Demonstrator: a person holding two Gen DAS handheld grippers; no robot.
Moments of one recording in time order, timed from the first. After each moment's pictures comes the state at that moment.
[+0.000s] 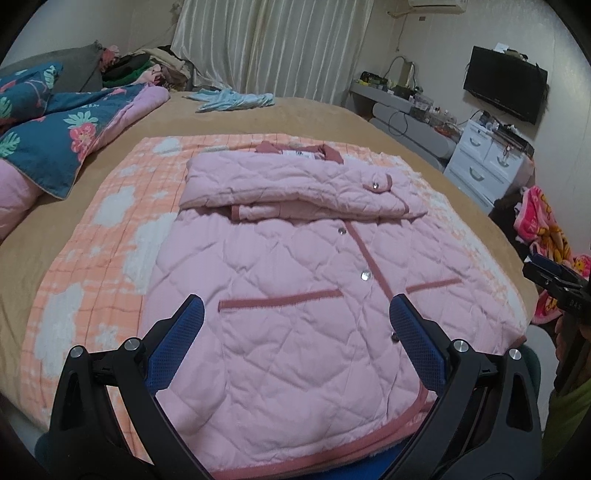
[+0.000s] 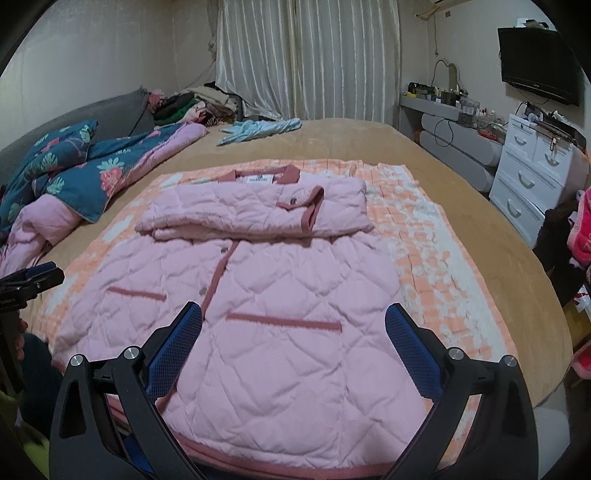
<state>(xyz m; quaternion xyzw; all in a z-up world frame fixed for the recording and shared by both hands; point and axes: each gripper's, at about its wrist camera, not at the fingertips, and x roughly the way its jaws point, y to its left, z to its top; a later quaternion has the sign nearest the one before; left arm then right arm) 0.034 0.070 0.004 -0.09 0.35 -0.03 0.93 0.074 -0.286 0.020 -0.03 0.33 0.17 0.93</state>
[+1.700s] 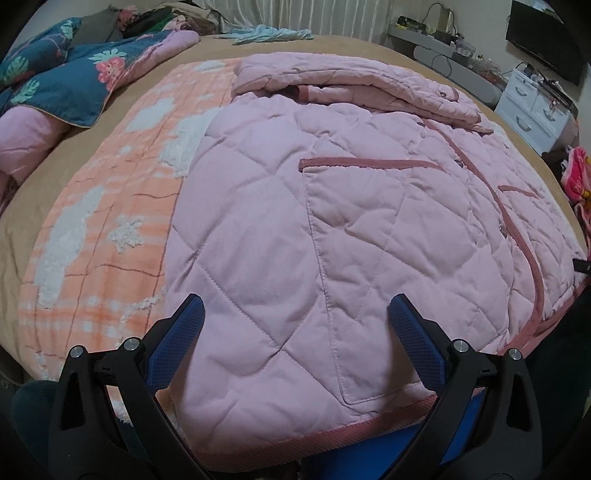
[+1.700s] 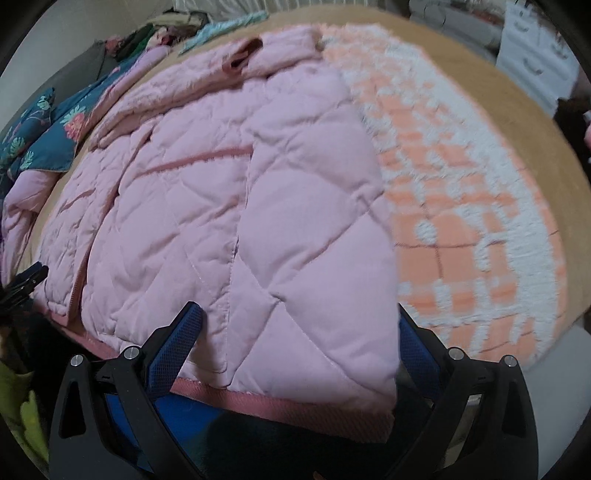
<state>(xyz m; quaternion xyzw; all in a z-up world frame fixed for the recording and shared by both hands) 0.013 0.107 -0.101 -0.07 0.46 0.04 0.88 0.107 -0.370 -0.110 0.02 0.55 0.17 0.82</state>
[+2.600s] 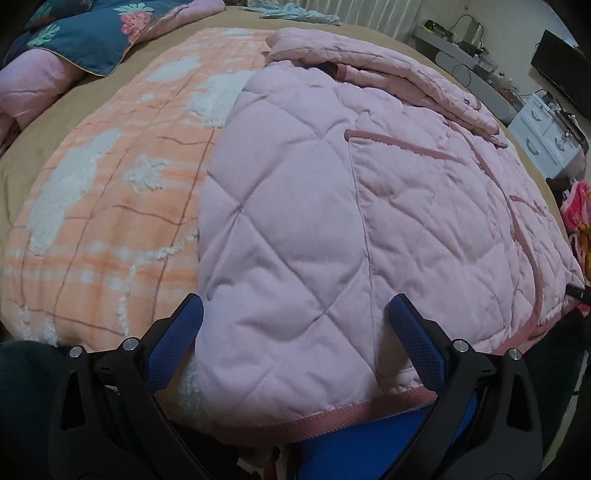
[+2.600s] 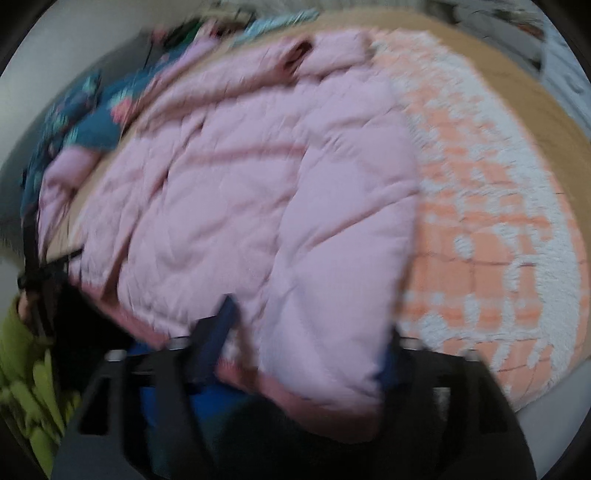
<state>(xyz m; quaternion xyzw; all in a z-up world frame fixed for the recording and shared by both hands) 0.000 0.136 -0.118 -0.14 0.49 0.05 0.86 0.099 -0.359 -0.105 -0.02 0.54 0.27 0.80</state>
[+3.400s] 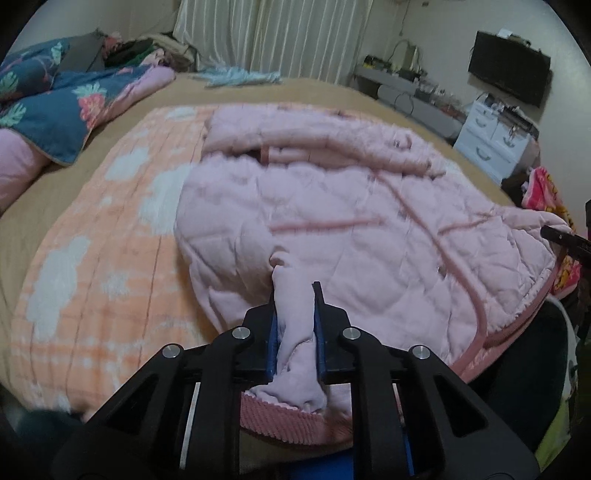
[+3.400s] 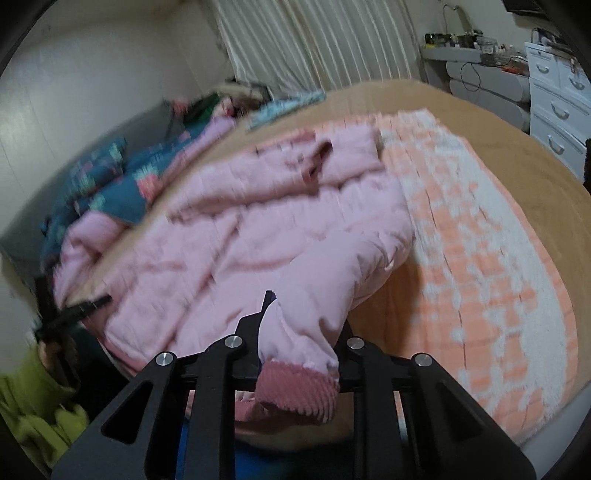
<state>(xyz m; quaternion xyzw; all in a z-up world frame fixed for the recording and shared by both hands) 0.005 0.103 -0.052 -0.08 0.37 -0.03 0.92 0.100 -0.376 -0.021 0.10 0.36 0.28 0.88</state>
